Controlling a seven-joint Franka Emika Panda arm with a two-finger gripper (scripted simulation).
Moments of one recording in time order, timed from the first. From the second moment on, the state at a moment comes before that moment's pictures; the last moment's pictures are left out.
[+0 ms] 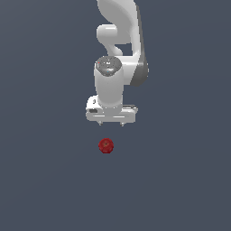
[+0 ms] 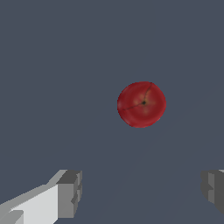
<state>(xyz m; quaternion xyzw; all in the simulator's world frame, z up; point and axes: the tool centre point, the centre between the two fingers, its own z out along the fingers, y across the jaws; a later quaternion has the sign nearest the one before) -0.002 -0.018 0.164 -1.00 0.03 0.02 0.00</state>
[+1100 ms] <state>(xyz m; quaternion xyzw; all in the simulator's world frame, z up) 0.014 -0.018 0.178 -1.00 -0.02 0.00 -0.01</state>
